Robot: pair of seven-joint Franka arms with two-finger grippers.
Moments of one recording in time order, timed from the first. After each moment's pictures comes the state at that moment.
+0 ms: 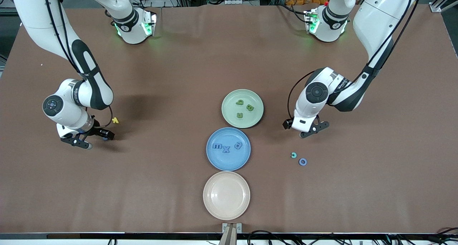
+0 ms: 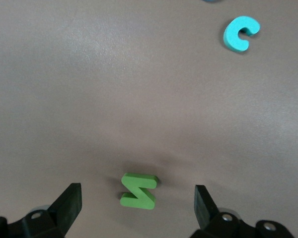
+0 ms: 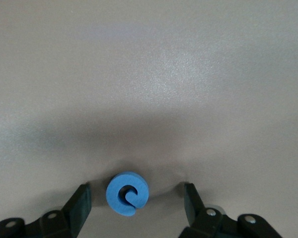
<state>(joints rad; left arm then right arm) 0.05 0.54 -0.48 -2.04 0.46 2.43 -1.15 0.09 0.53 -0.19 -2.10 0.12 2.67 0.12</state>
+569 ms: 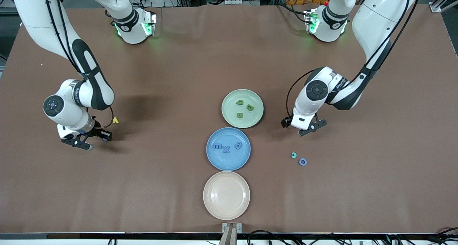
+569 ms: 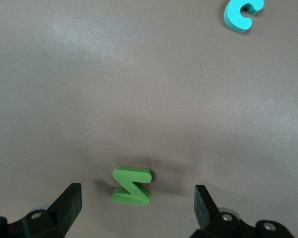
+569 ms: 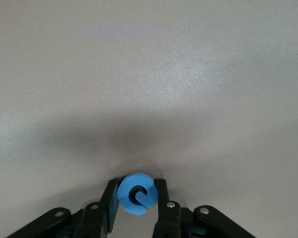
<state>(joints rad) 0.05 0.55 -0.47 -2.08 0.46 2.51 -1.15 0.09 0.53 -0.18 -2.09 0.12 2.67 0.12</state>
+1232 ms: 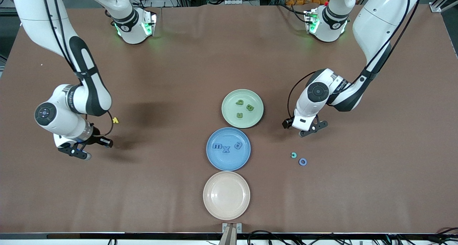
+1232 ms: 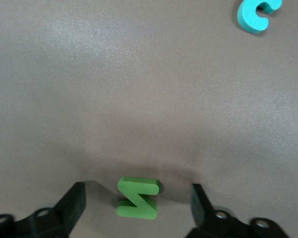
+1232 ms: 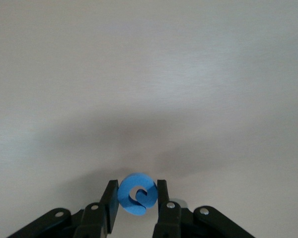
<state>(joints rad) 0.06 0.57 -0.46 -2.08 0.49 2.53 -1.16 0.13 0.52 -0.17 -1.93 0.15 2.49 0.21</state>
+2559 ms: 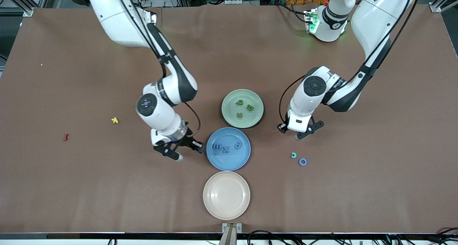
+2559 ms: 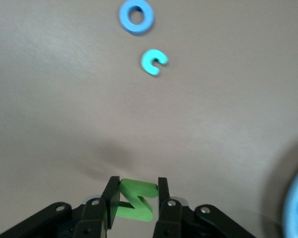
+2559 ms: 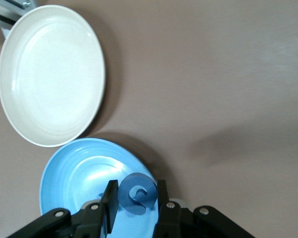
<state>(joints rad) 0.05 0.55 -0.54 -1.99 0.49 2.55 -1.32 0.58 0.70 -0.10 -1.57 0.38 2.57 0.70</state>
